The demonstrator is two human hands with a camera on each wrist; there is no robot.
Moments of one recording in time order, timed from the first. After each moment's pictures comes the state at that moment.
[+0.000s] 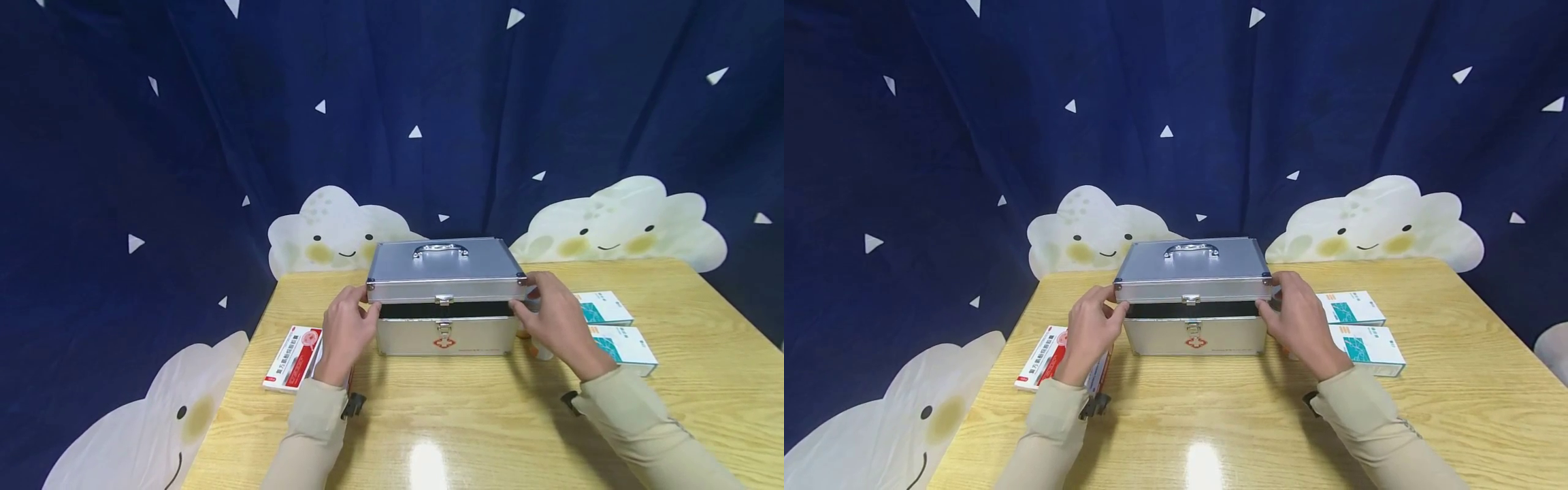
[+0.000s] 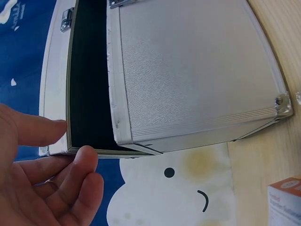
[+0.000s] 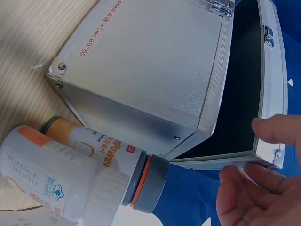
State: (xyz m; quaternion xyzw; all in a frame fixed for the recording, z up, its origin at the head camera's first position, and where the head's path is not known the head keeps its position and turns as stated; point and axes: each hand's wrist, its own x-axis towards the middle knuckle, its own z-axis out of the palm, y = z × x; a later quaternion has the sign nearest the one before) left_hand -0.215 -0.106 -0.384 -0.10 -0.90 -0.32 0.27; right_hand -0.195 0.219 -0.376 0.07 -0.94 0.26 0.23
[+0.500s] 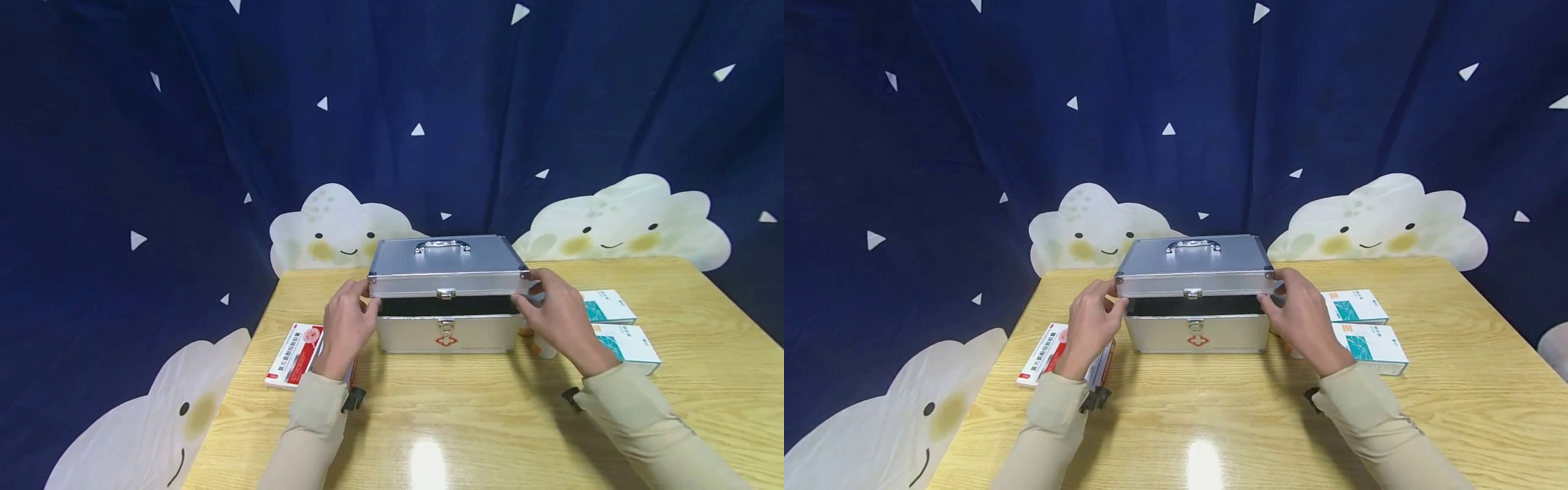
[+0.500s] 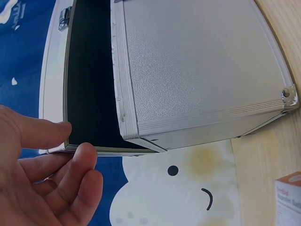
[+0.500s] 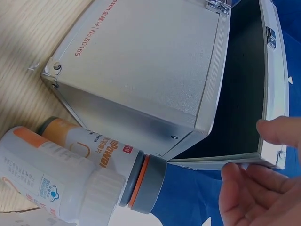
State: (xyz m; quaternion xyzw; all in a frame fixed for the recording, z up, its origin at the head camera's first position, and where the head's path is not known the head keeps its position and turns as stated) left_hand -0.218 -0.109 -0.380 -0.11 -0.90 -0.32 0.28; right_hand -0.198 0.217 -0.373 0.06 -0.93 0.28 0.22
